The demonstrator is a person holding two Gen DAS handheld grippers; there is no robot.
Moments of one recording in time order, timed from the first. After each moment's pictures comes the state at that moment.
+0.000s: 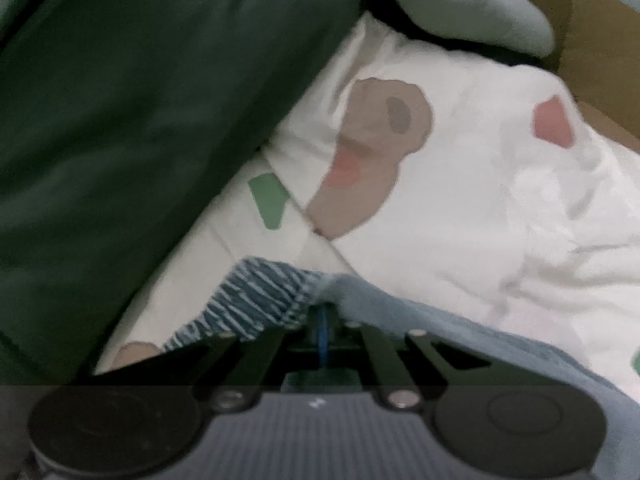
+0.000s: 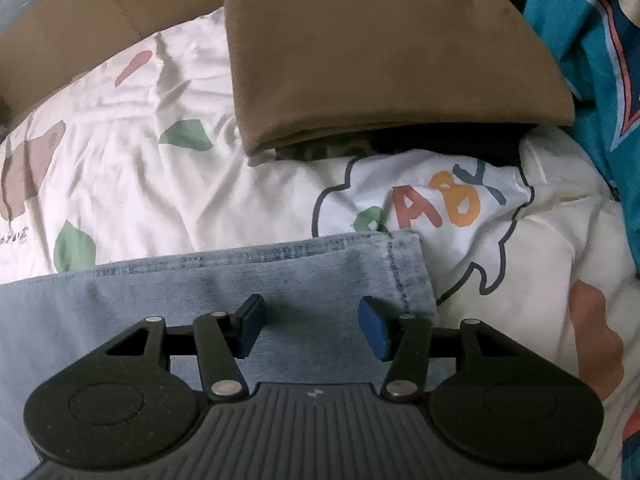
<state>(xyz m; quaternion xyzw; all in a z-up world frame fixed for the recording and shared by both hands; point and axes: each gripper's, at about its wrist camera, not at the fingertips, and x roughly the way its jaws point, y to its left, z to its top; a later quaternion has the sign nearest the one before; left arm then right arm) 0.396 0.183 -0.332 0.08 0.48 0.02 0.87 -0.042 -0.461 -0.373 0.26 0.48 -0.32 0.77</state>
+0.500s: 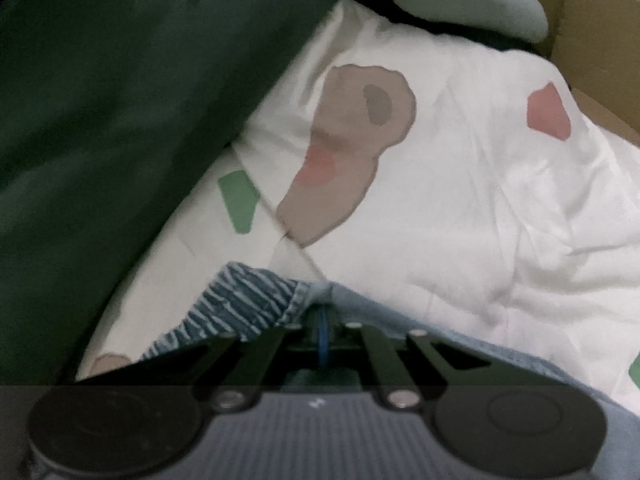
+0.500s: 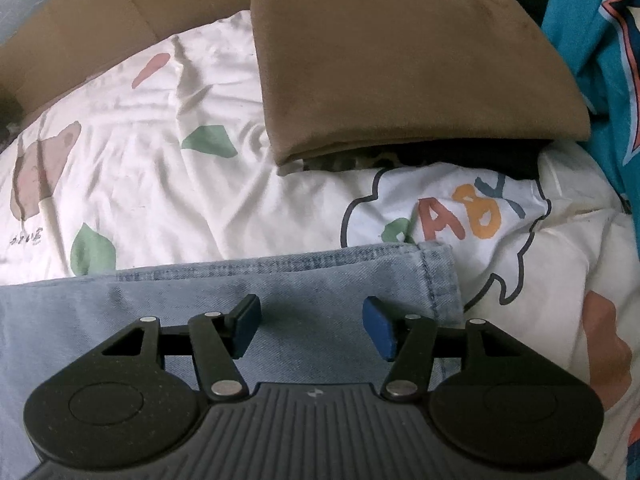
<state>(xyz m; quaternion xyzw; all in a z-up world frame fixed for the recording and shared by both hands) 0.425 0.166 -0.348 0.10 0.51 0.01 0.86 -0.031 -0.457 -0.370 0.27 0.48 -0.32 0.78</state>
